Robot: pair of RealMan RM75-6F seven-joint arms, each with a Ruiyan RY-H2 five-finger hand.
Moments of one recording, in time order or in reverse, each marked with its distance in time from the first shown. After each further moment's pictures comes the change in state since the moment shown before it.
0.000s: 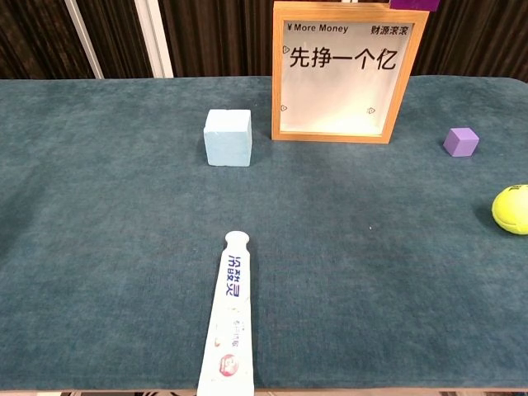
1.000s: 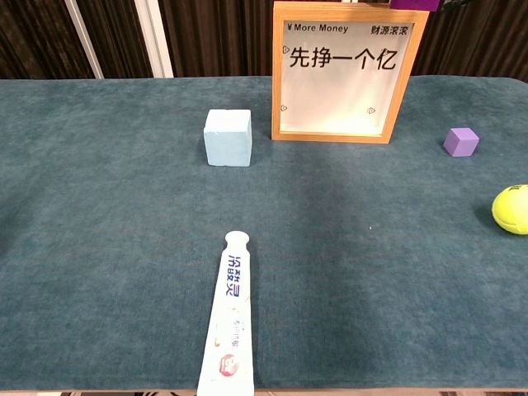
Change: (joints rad) left arm -0.013 0.002 -0.010 -0.034 -0.061 -0.041 0.046; right arm 0.296 -0.136 -0.341 0.481 0.347 -0.301 -0.049
